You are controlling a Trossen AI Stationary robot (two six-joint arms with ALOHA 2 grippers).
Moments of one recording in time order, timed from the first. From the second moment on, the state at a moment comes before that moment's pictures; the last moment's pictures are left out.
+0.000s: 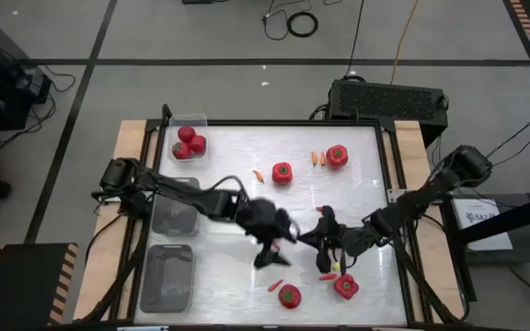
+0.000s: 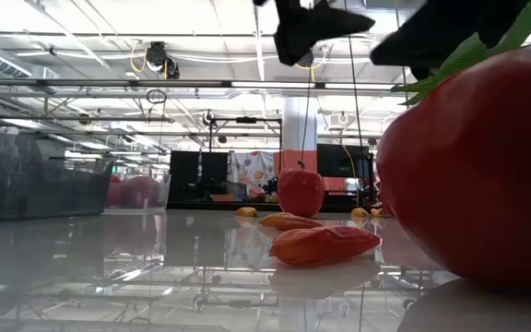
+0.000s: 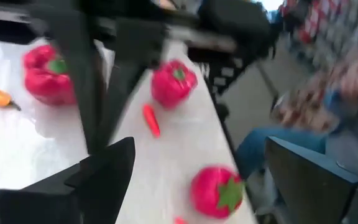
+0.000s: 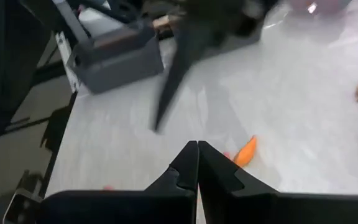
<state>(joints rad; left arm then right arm) -0.23 1.83 1.37 -0.06 0.32 -0.29 0.57 1.37 0.65 0.24 0.55 0.62</state>
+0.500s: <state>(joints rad) -0.57 1.89 1.38 0.01 -0.21 -0.22 0.77 1.37 0.65 0.41 0.82 0.71</state>
